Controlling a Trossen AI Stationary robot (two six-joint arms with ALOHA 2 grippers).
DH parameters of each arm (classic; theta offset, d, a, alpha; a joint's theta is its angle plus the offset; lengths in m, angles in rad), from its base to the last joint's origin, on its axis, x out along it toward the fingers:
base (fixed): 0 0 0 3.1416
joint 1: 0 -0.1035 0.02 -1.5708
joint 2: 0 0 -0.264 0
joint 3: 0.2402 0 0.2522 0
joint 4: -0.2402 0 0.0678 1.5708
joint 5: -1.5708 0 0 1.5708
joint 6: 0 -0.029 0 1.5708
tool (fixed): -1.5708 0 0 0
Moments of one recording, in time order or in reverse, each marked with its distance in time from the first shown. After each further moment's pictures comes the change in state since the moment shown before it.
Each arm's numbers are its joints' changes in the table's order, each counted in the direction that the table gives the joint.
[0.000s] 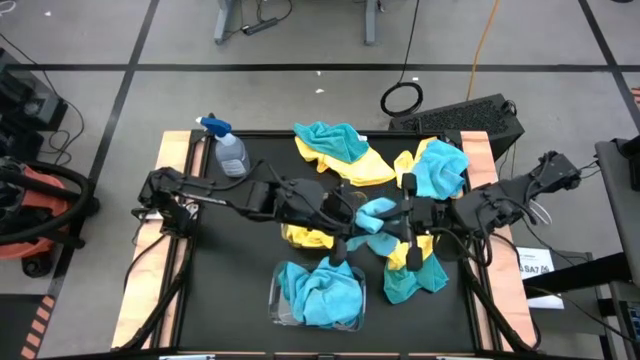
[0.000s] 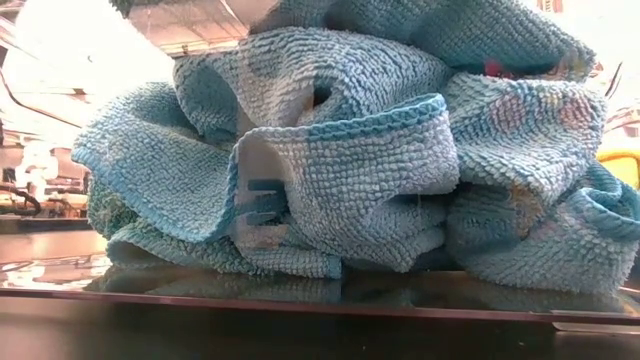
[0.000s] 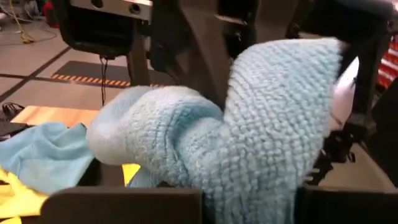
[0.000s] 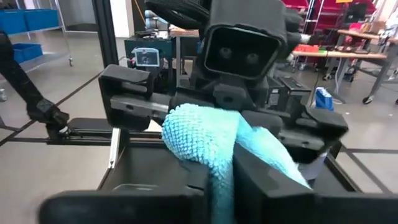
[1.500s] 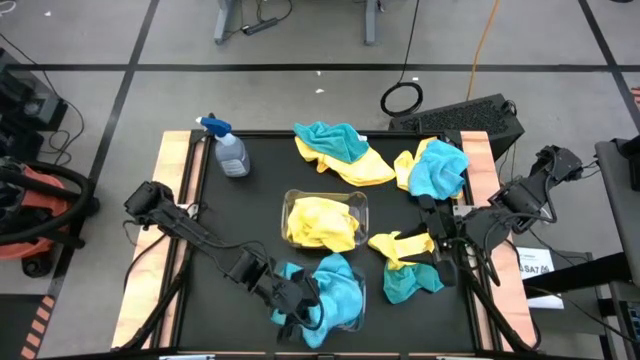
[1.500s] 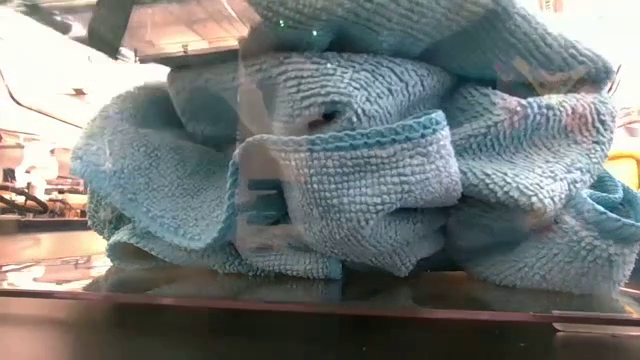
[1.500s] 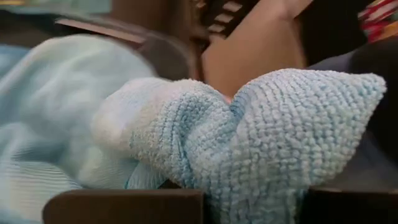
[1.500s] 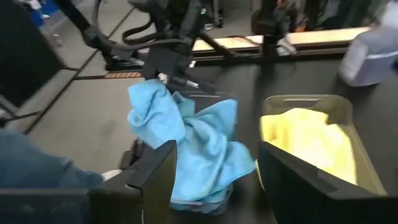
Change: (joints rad) left arm 0.352 0.026 -0.415 -0.056 0.093 0.448; right arm -0.158 0.084 0.002 -0.437 -0.102 -0.347
